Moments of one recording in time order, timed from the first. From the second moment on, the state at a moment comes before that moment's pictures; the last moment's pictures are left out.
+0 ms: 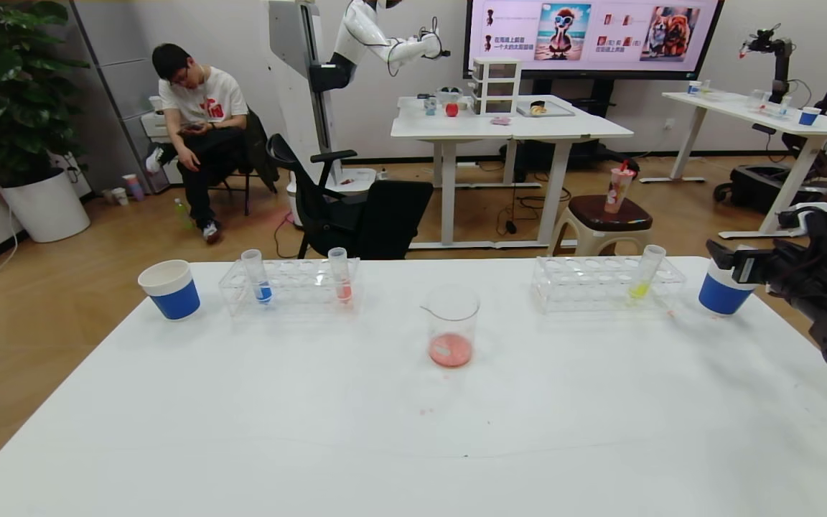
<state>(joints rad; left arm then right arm) 0.00 0.00 0.00 0.00 -0.01 0.02 -0.37 2.24 -1.07 -1.15 0.19 -0.07</state>
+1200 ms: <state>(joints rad) 0.00 0.00 0.00 0.00 -0.01 0.02 -0.01 1.37 -0.79 -0.91 0.15 -0.05</state>
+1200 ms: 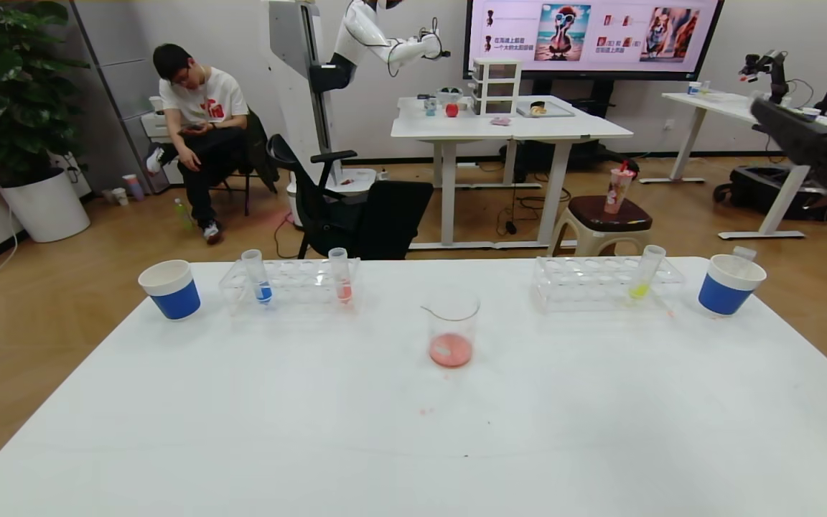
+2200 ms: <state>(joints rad) 0.00 0.00 0.00 0.00 -0.02 0.03 0.00 0.12 -0.35 -0.21 0.15 -0.09</state>
